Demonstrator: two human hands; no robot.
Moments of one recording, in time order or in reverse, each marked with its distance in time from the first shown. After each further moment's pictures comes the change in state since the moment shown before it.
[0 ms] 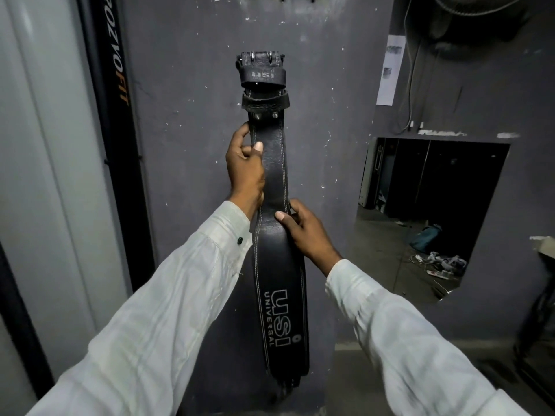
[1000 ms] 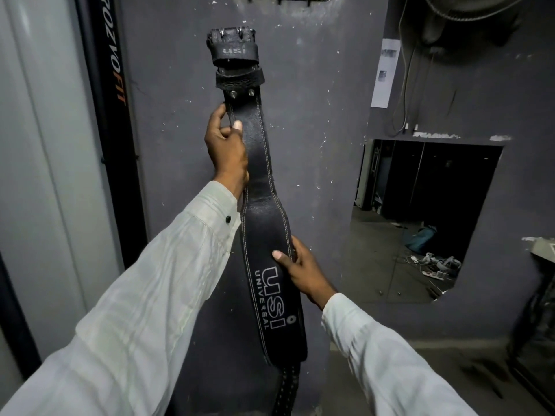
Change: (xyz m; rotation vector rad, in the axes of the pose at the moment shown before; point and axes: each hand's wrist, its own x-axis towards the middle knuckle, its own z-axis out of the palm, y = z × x) left_hand 0.028 0.027 -0.004 -0.023 0.141 0.046; right_hand -0.060 0.034 0.016 0.313 -0.091 0.234
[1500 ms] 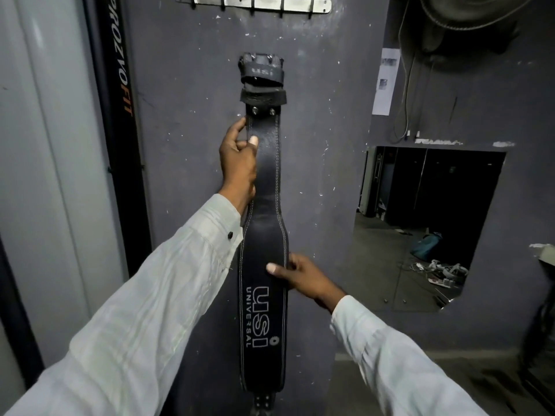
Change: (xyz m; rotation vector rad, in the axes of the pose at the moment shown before) left_hand -0.011 -0.003 0.002 0.013 -0.188 -0.067; right_hand 0.001 -0.013 -0.004 -0.036 -0.191 0.151
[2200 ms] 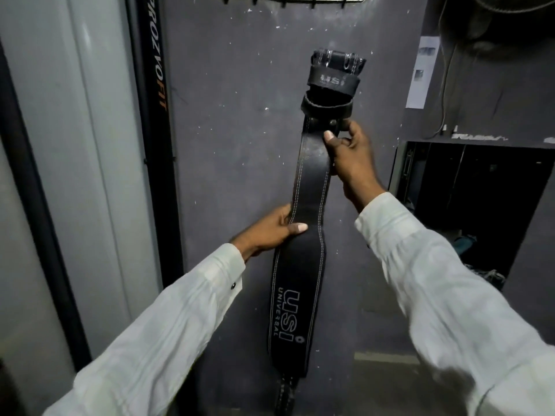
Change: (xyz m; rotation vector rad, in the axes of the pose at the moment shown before) left_hand -0.084 -0.048 -0.070 0.392 -0.860 -0.285; right_hand 0.065 -0.173 -0.044 0.061 0.535 -0.465
